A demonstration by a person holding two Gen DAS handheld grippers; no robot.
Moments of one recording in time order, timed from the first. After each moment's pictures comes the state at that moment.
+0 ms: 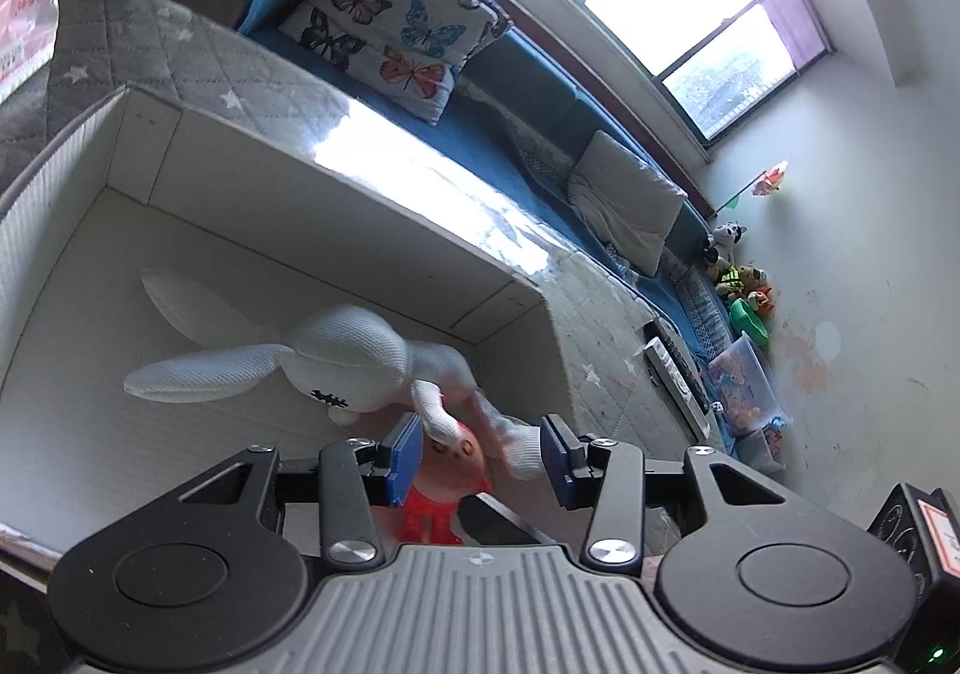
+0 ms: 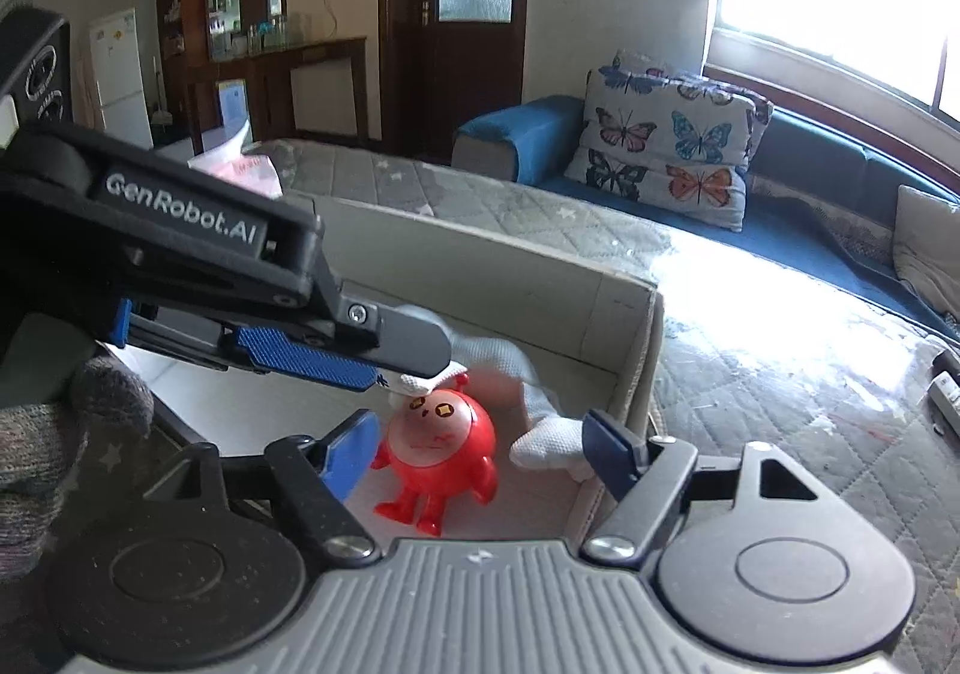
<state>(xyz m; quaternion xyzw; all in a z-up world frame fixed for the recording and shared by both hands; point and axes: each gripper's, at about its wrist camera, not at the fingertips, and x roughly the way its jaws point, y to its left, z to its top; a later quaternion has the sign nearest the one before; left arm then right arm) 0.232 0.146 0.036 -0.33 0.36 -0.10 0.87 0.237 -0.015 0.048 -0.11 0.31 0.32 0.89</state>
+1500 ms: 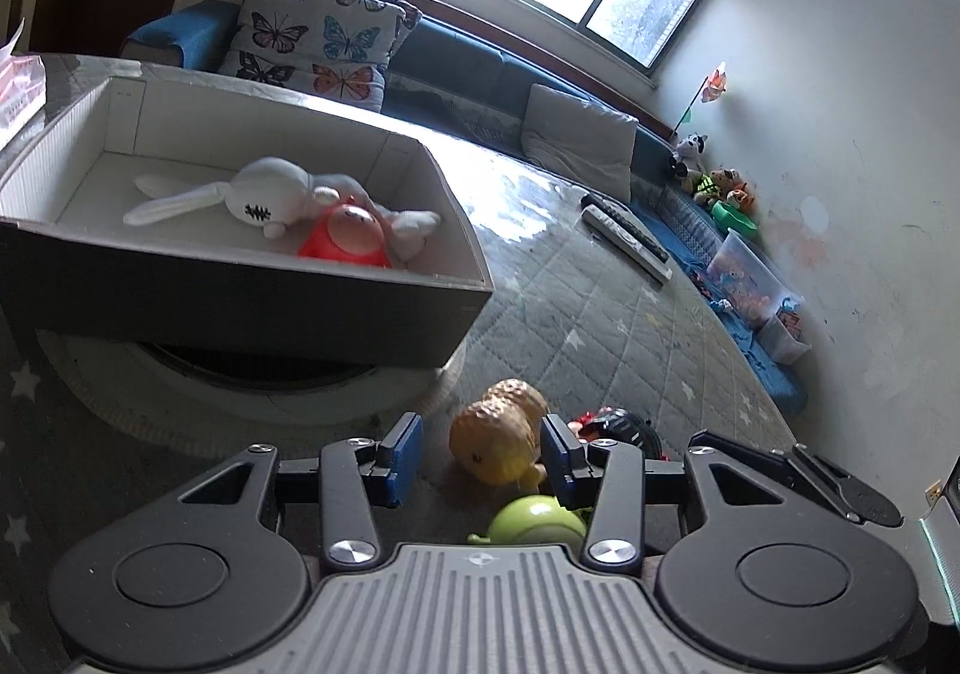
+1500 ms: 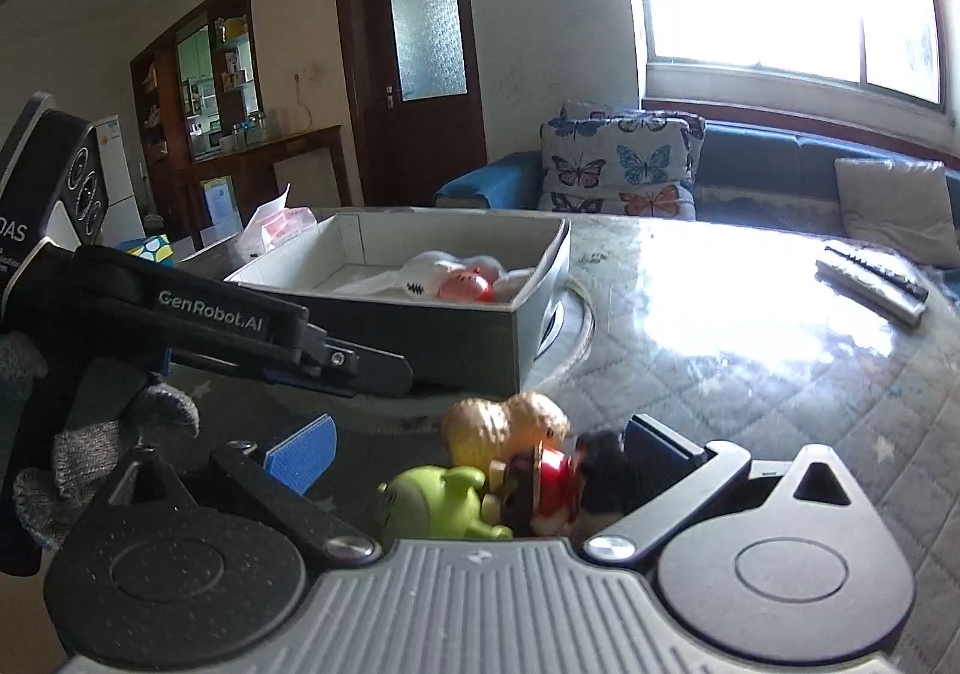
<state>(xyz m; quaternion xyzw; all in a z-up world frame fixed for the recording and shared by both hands) 0.100 0.050 0.034 -0.20 0.35 -0.13 0.90 0.079 -0.141 0.047 -0.02 0.27 0.30 0.91</state>
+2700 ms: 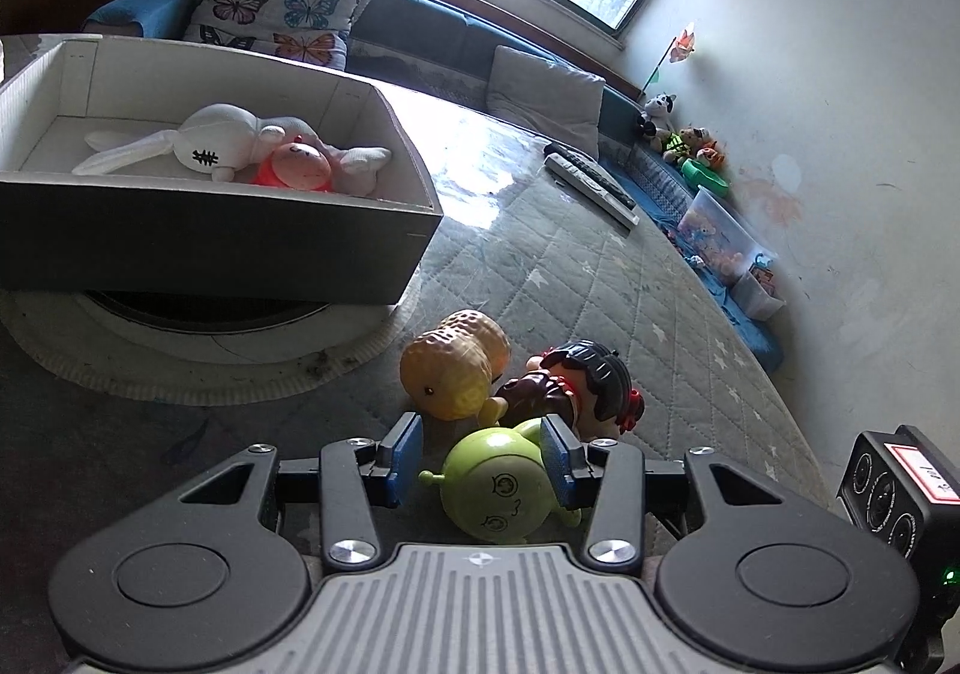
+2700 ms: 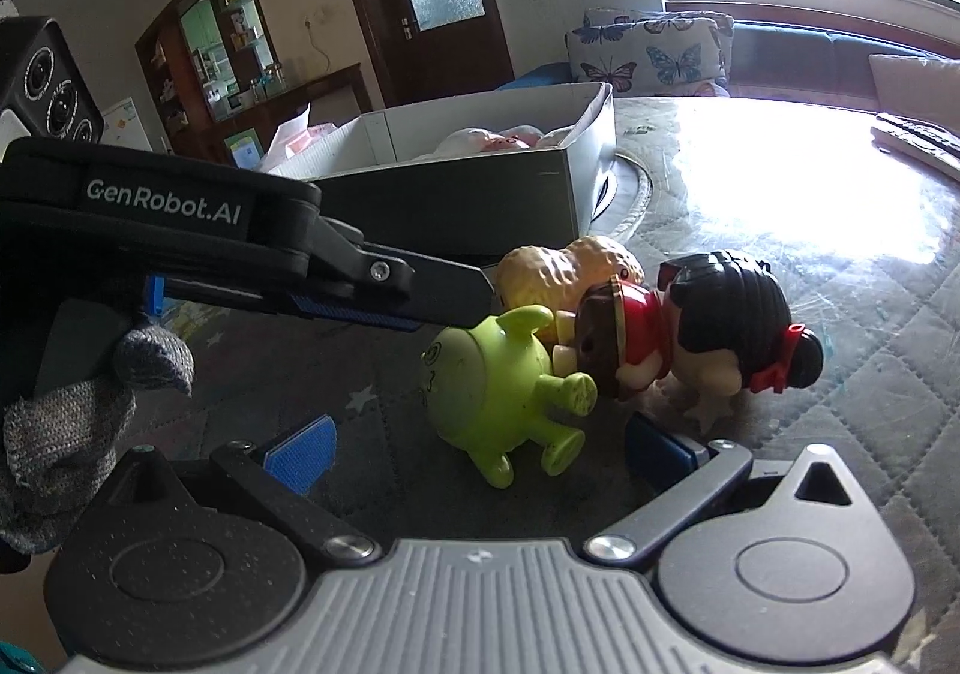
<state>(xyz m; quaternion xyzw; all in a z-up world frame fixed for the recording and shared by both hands) 0.093 0.031 0.018 -0.18 0.38 -0.17 0.89 0.077 -0.127 -0.007 0.01 0.35 0.33 0.88</state>
